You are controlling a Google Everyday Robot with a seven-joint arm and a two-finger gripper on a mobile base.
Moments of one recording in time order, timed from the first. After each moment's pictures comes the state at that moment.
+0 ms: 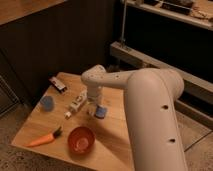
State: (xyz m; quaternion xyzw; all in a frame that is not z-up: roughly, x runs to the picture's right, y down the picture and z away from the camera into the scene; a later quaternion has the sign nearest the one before) arm -0.066 0.116 0.878 -0.37 0.07 0.22 0.90
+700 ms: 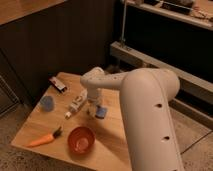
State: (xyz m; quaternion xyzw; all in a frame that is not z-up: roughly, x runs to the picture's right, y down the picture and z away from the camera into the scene) arm -0.061 0.124 0.891 -0.36 0.09 0.23 0.90
